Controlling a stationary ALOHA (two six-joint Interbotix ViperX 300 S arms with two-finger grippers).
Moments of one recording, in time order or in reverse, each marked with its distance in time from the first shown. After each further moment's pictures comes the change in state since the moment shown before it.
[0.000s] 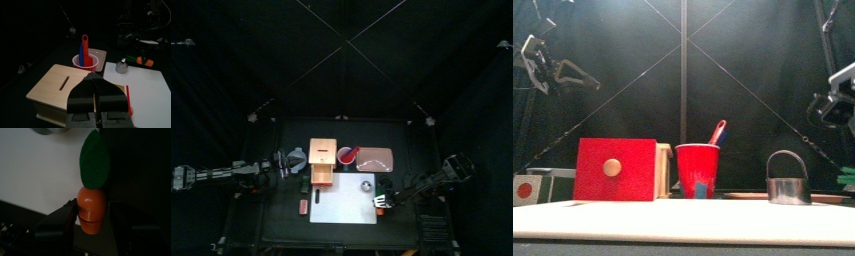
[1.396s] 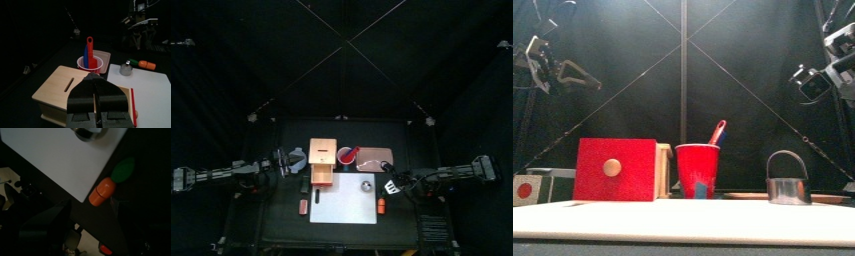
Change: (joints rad) left arm 0.015 0.002 -0.014 0.003 0.005 0.003; right arm -0.233 -0.181 0.160 0.511 0.014 -0.660
